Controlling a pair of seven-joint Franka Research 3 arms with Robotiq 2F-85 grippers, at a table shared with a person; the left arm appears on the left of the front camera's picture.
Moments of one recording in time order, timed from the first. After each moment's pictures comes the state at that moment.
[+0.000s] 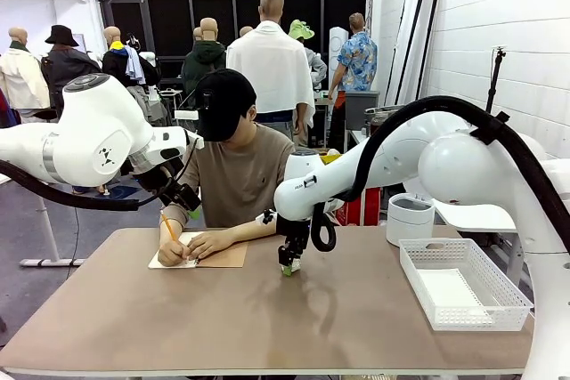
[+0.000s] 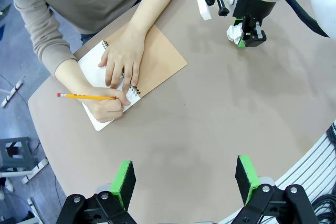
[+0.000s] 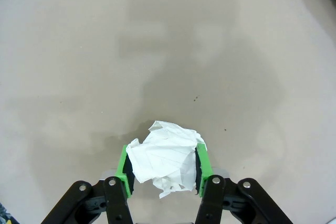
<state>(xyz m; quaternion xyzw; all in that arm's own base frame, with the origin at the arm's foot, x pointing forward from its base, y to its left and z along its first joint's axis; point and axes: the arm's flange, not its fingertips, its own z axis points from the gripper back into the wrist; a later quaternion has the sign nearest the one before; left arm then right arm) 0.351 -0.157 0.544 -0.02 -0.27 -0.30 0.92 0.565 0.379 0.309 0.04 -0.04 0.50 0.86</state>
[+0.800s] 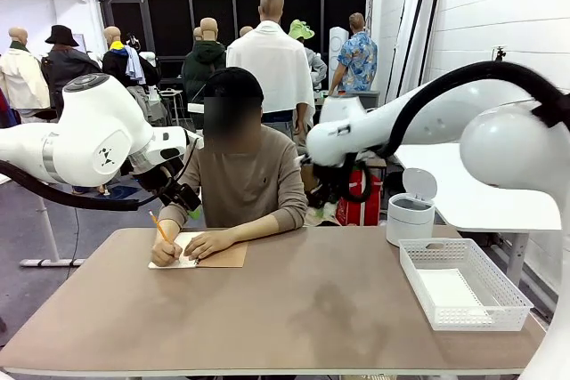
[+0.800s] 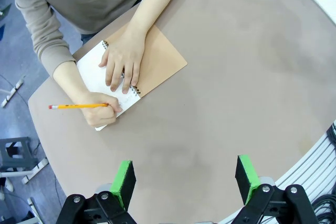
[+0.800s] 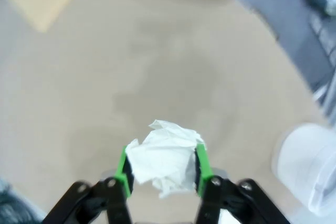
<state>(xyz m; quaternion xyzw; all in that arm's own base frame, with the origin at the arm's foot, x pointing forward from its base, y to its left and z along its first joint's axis) 0.351 -0.156 0.544 -0.02 -0.27 -0.30 0.92 0.595 0.271 0.463 0.01 -0.11 0.32 0.94</state>
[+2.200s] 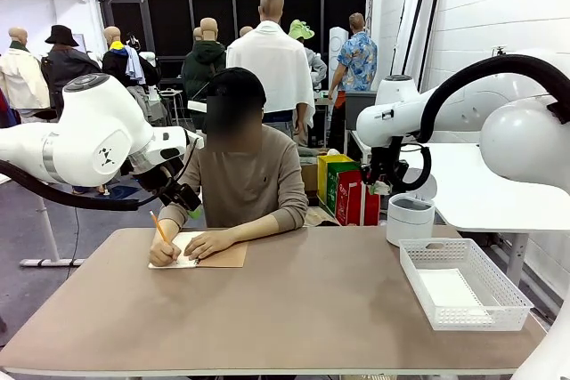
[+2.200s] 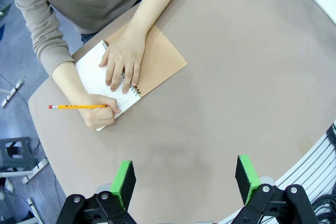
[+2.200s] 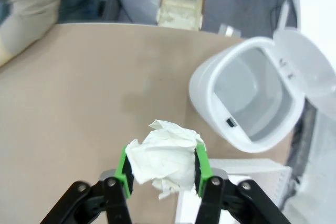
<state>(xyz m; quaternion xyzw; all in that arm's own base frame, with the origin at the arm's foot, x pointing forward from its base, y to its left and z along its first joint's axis) 0.351 -0.157 0.544 -0.02 -0.27 -0.30 0.92 0.641 0.124 0.493 -0.01 -0.15 0.02 0.99</state>
